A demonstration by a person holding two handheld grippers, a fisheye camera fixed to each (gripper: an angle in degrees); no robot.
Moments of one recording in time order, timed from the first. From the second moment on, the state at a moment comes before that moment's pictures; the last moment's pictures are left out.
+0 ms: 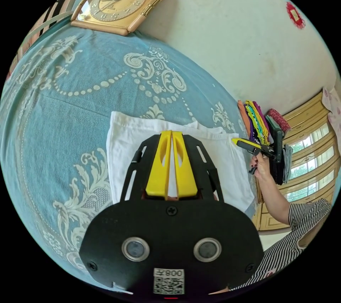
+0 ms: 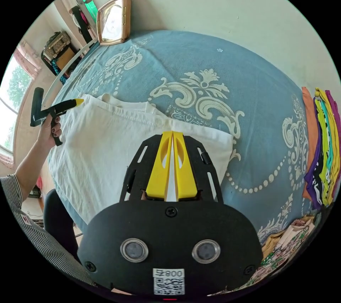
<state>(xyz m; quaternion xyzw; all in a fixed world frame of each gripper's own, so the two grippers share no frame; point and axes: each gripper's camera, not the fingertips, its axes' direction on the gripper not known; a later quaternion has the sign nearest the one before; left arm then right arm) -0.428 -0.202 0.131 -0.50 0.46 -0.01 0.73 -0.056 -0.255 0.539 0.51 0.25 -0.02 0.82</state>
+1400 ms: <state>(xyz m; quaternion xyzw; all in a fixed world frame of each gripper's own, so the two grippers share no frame) -0.829 -0.233 -0.066 -0.62 0.38 -0.07 0.68 0.183 0.071 0.856 0.56 -0.04 0.08 0.82</state>
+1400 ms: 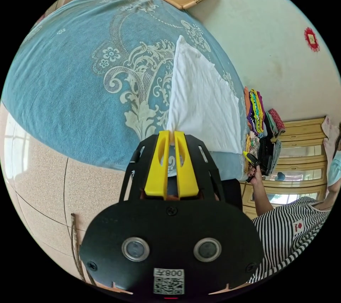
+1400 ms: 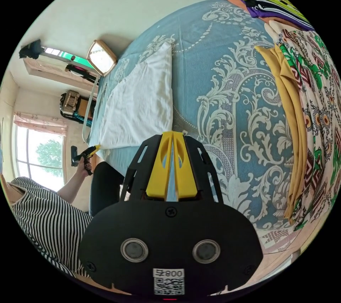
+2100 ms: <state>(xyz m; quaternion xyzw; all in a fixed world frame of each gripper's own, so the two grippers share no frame) -0.877 -0.326 -0.086 -0.63 0.39 -0.14 0.66 0.248 0.064 0.911 0.52 -0.09 0.07 0.85</state>
